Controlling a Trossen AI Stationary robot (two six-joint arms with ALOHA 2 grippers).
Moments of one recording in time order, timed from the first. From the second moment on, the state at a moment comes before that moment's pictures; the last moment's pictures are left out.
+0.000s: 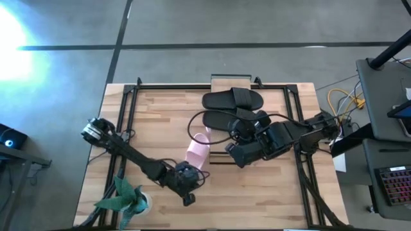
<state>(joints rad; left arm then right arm) -0.53 1.74 1.02 -0.12 -0.27 -0.77 0.38 1.78 2.06 -1.57 0.79 0.99</state>
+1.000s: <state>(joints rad) -0.53 1.62 1.01 -0.81 -0.48 -1.00 0.40 1.73 2.04 -1.57 0.82 0.99</state>
